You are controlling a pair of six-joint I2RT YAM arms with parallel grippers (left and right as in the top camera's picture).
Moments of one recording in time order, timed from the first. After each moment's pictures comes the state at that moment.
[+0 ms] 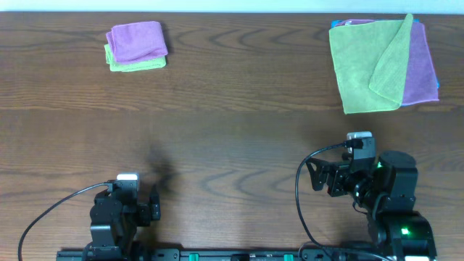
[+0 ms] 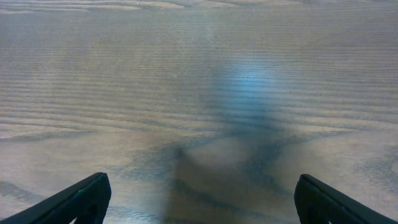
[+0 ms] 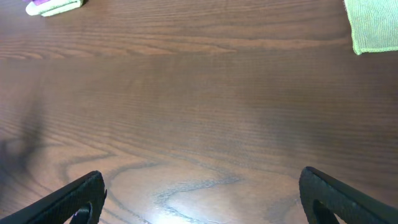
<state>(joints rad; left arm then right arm) 0.00 0.01 0.24 -0.90 -0.01 0.04 -0.01 0.64 0.58 -0.70 -0.36 0.10</state>
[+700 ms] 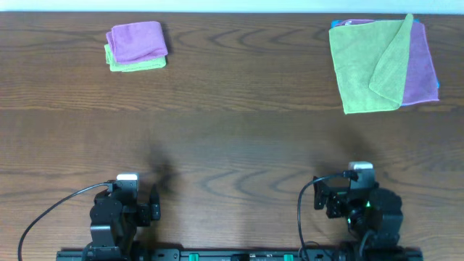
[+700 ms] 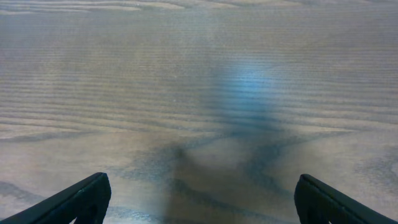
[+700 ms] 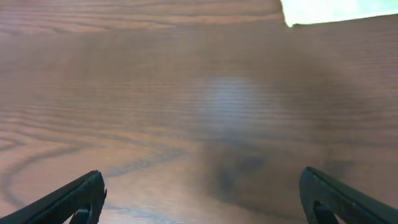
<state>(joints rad) 0.00 0.01 0.24 -0.90 -0.01 0.04 -0.01 0.17 0.25 -0.73 -0.15 0.05</state>
